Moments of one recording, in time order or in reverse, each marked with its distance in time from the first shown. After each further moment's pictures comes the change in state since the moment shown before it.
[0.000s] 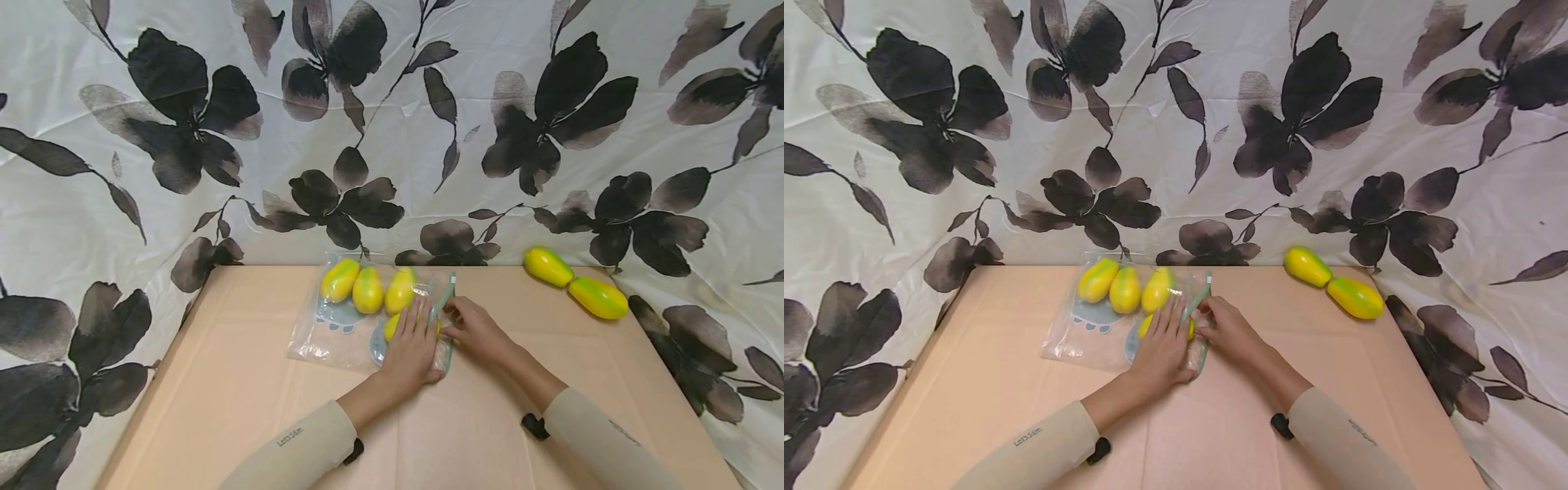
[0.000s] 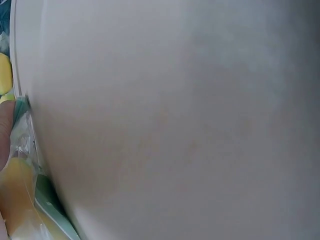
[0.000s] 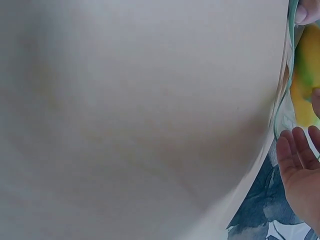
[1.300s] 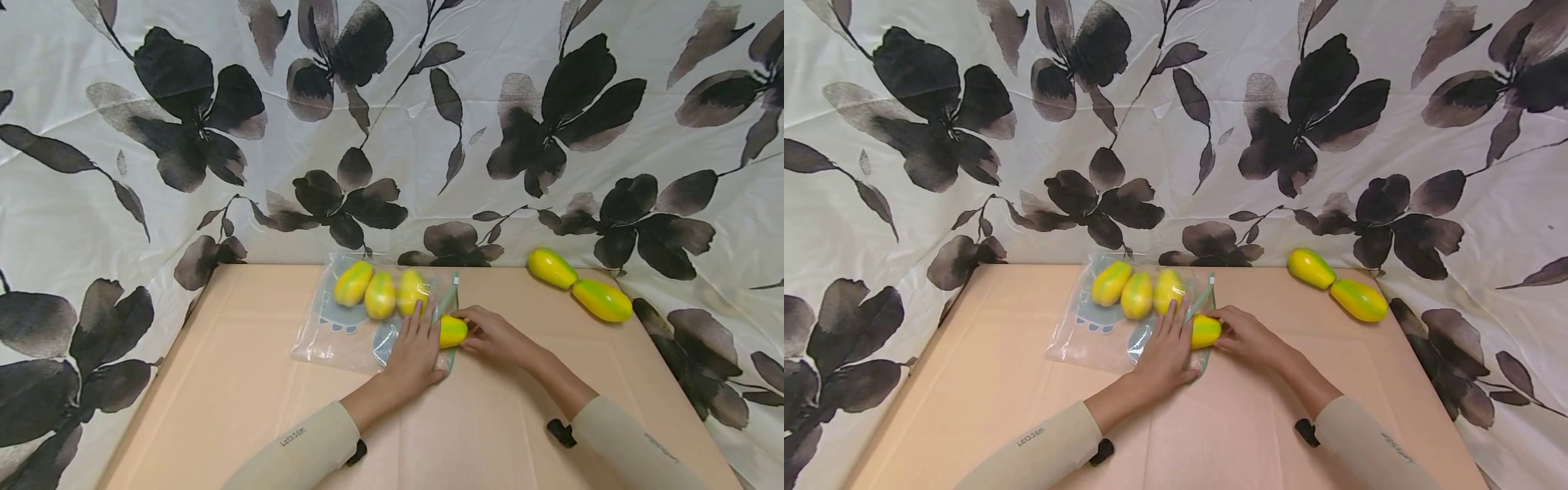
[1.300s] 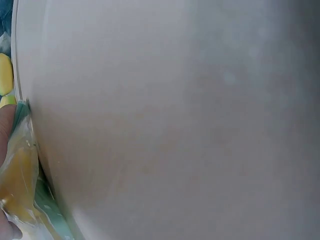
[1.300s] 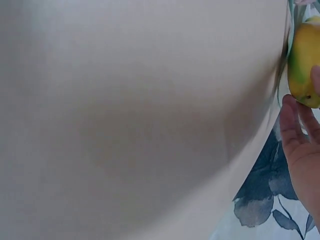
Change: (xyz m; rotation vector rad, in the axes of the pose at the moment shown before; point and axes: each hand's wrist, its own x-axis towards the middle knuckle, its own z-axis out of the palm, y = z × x) left_hand 0.003 0.004 -0.001 -0.174 -0.042 -0.040; right_hand -0.020 0.021 -0.032 0.018 -0.179 -0.167
